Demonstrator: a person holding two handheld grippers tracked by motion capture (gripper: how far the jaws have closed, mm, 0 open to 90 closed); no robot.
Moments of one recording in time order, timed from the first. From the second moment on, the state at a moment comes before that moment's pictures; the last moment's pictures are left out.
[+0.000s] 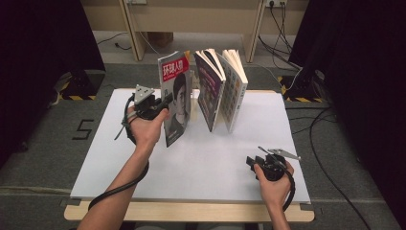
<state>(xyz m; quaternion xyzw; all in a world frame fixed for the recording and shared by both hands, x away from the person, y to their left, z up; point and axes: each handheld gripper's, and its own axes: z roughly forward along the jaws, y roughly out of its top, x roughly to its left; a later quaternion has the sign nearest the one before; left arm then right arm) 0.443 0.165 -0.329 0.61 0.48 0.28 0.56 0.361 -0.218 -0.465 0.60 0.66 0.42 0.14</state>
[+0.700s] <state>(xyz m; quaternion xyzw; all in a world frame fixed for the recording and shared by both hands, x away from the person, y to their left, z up) 0.471 0.167 -0.342 0.61 0.50 0.29 0.55 0.365 -0.217 -0.471 0.60 0.67 0.42 0.14</state>
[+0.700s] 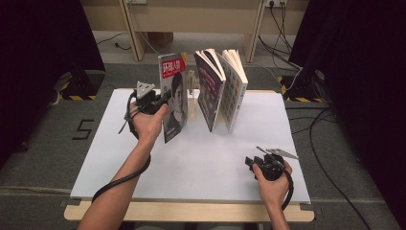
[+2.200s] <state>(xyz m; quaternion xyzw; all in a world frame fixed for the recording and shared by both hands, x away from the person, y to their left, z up) 0.478 0.174 -0.399 0.60 0.51 0.30 0.55 0.362 -0.215 -0.474 0.59 0.68 0.41 0.13</state>
